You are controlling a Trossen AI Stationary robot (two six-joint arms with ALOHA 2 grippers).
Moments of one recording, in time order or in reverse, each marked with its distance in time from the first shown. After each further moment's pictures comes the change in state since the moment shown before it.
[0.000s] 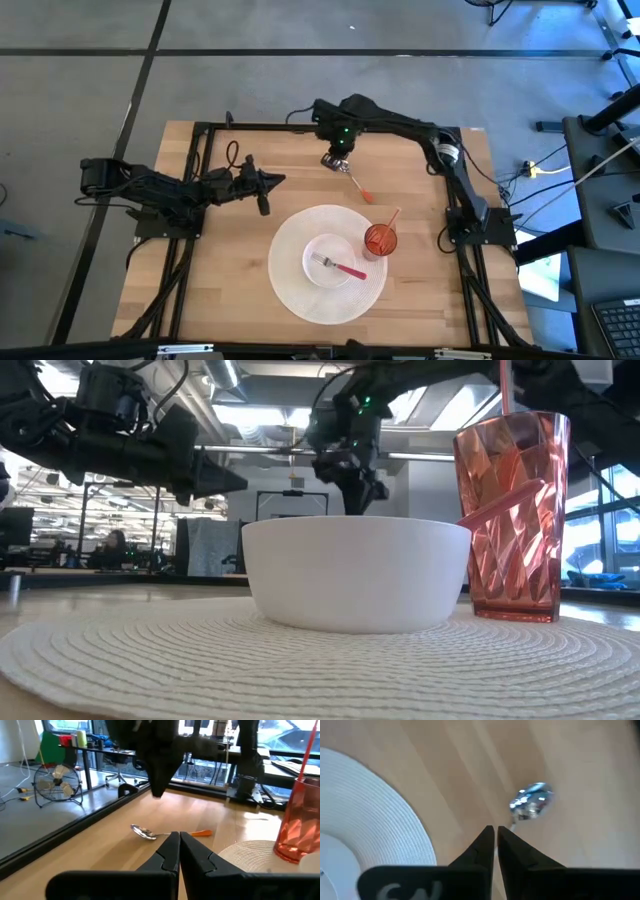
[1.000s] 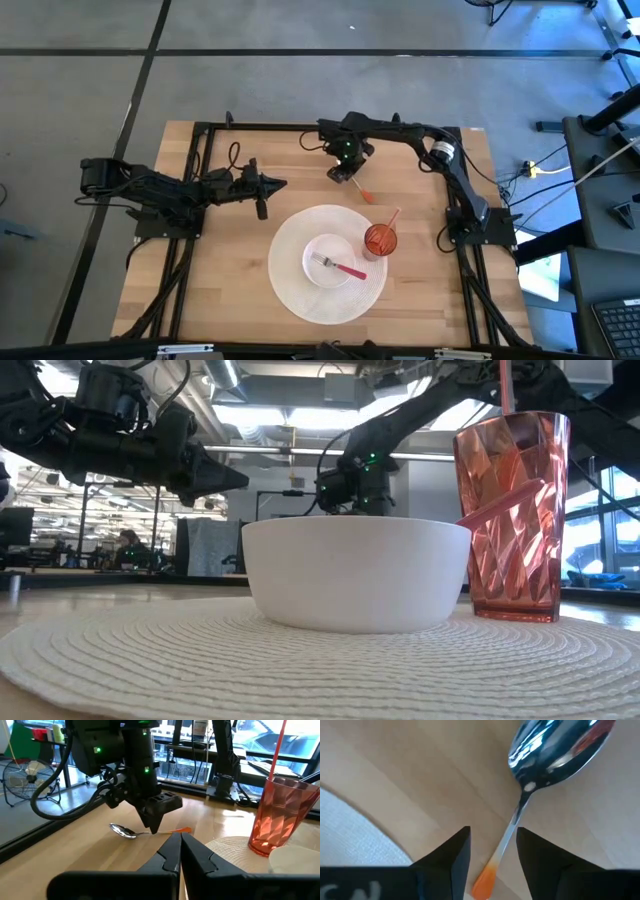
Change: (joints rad) left arm -0.003 0.000 0.000 0.000 0.099 -0.029; right arm -0.049 0.042 -0.314 0.129 -0.086 0.162
